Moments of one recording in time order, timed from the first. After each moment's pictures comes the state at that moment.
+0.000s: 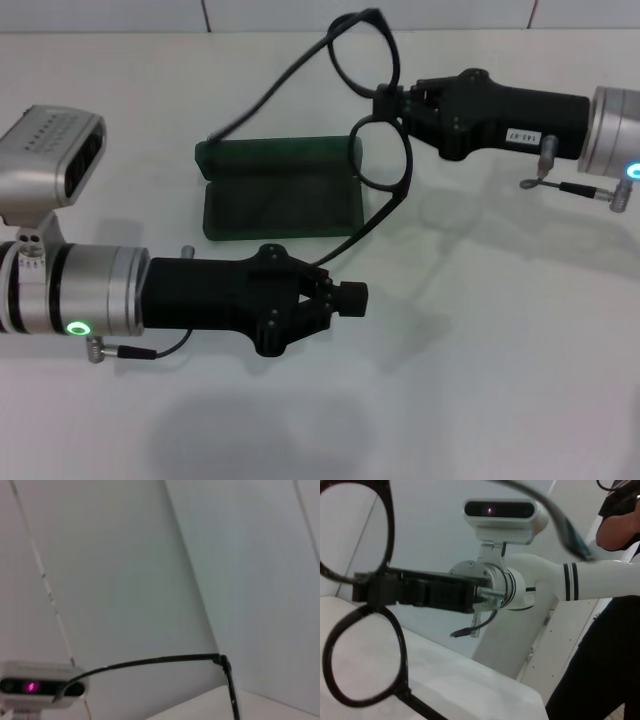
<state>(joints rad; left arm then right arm) -0.57 -2.08 0.80 0.41 1.93 1.79 -1.31 0.73 2.03 -1.14 -0.45 -1.39 -1.38 1.34</state>
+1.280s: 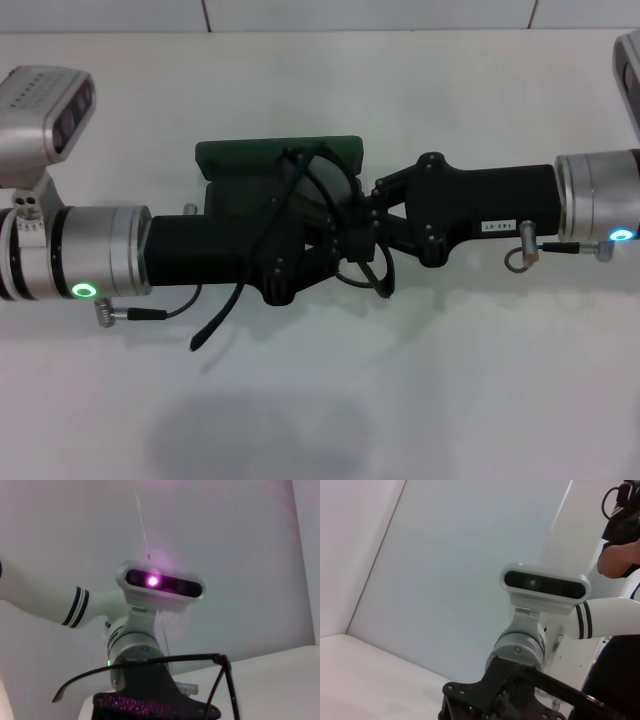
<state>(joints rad) -0.60 -2.08 0.79 0.42 1.84 1.78 -1.33 0.72 2.02 -1.34 -0.48 -1.39 -1.46 1.25</state>
